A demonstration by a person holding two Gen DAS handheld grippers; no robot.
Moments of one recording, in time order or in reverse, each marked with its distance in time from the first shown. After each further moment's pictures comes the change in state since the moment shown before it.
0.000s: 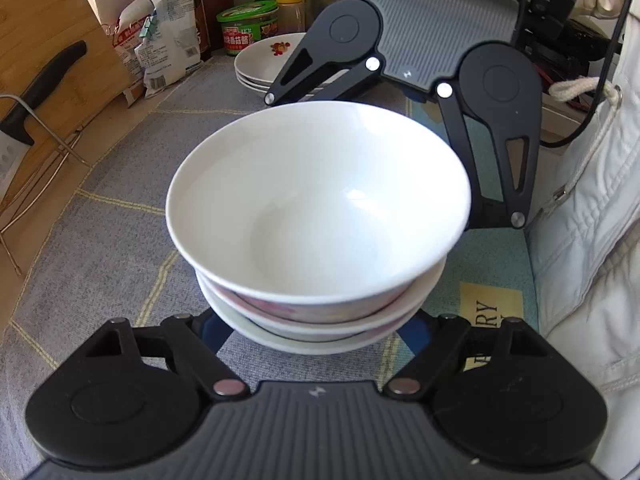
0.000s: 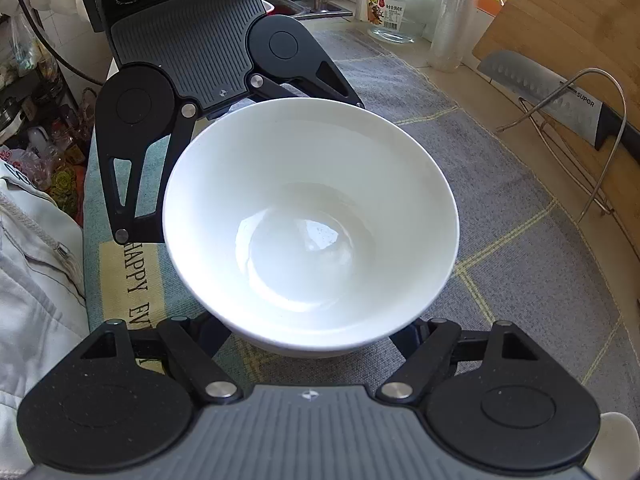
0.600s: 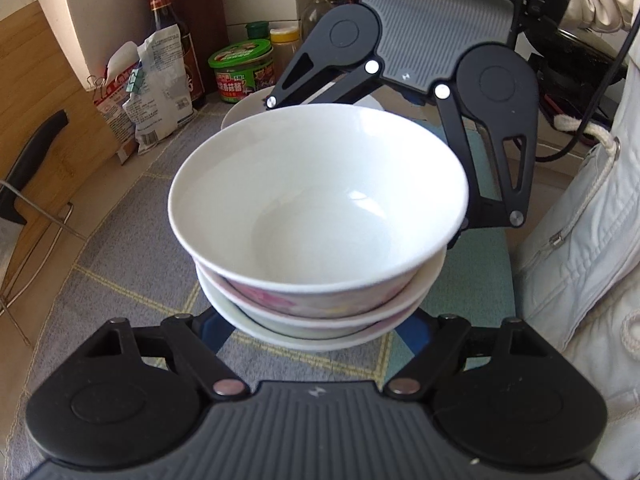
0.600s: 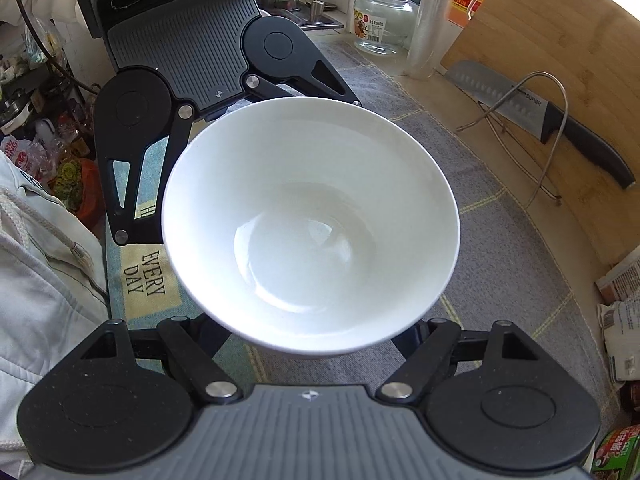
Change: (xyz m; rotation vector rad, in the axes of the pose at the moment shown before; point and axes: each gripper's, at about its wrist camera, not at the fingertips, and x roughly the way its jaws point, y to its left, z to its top) left arm 0.010 -0.025 0.068 0.006 -0.041 0.044; right arm -0.066 -0.023 -0.037 -0.033 -0.016 -0.028
